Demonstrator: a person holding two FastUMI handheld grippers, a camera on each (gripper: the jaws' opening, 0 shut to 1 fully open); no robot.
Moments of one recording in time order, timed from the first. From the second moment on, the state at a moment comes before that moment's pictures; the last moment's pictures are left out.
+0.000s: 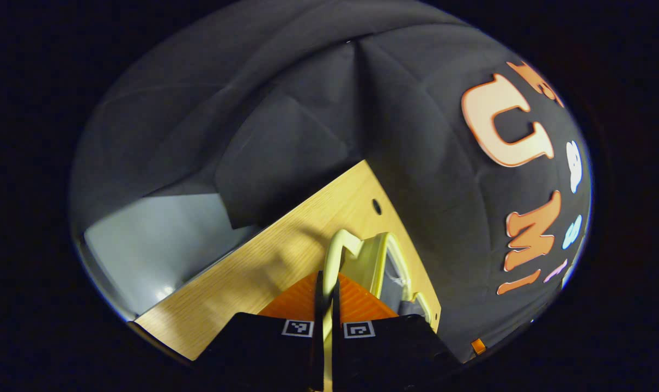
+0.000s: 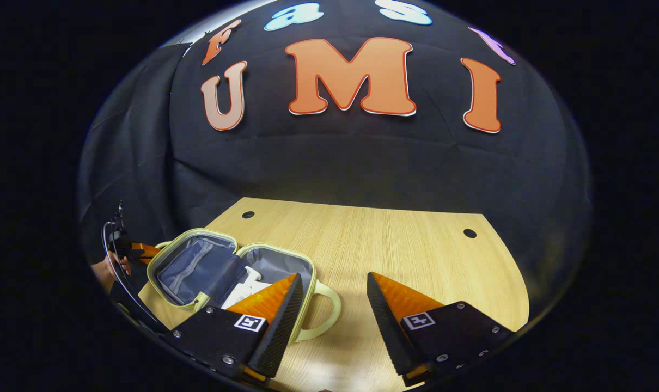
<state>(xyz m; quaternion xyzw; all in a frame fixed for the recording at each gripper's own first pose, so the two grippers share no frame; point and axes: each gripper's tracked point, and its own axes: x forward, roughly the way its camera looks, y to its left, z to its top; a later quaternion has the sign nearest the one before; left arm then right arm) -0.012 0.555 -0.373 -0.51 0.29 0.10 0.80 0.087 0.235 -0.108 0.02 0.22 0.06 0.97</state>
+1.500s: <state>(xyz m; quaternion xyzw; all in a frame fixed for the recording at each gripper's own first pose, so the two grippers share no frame) 0.037 0.219 -0.099 -0.36 0.23 -0.17 0.89 0.068 0.146 -0.061 0.03 0.12 0.10 0.99</state>
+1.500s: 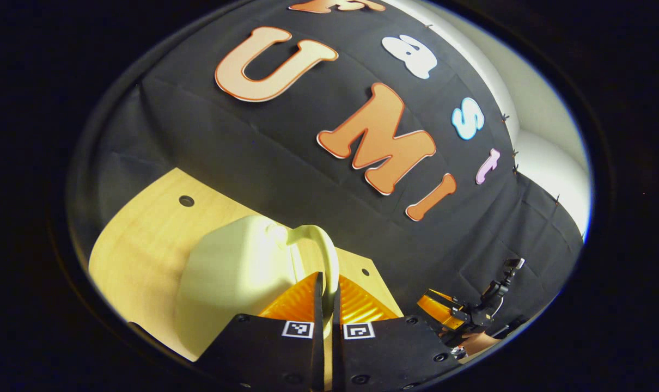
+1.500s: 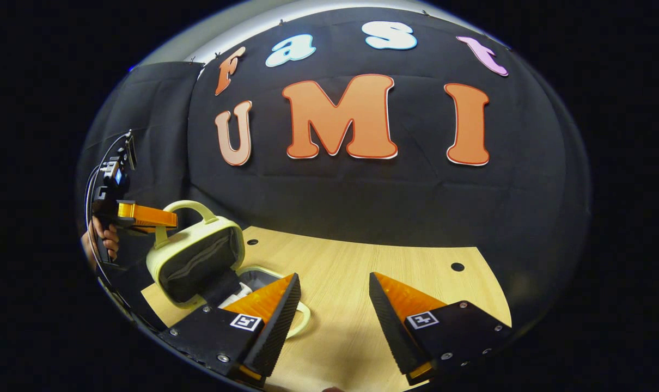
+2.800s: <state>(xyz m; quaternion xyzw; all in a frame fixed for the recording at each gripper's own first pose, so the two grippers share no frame) 0.024 0.014 -0.250 -0.14 0.42 -0.18 0.88 0.055 0.061 -0.090 0.05 0.14 0.10 0.98</state>
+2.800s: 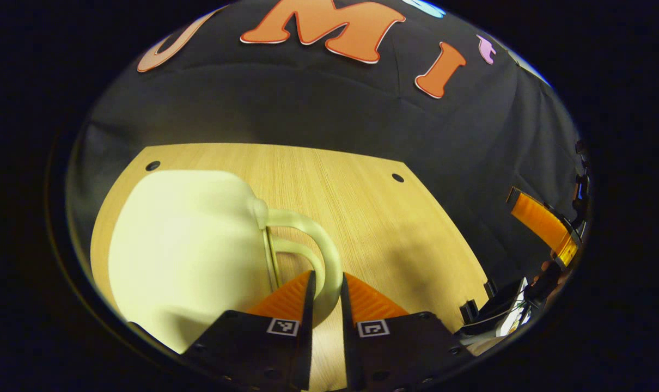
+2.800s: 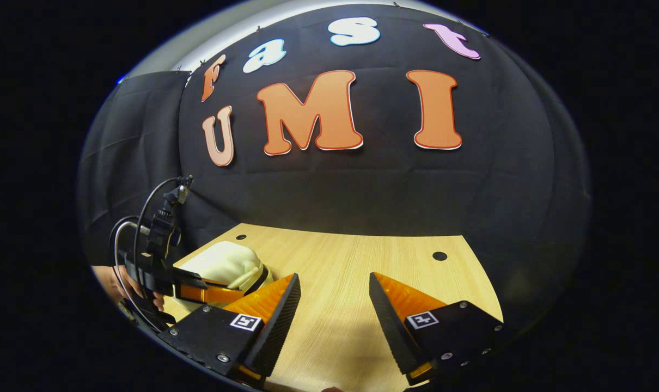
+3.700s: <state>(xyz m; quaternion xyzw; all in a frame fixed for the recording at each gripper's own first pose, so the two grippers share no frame) 0.046 -0.012 -0.043 -0.04 0.07 -0.07 0.99 0.058 0.044 -0.011 -0.01 -0.02 0.07 1.00</state>
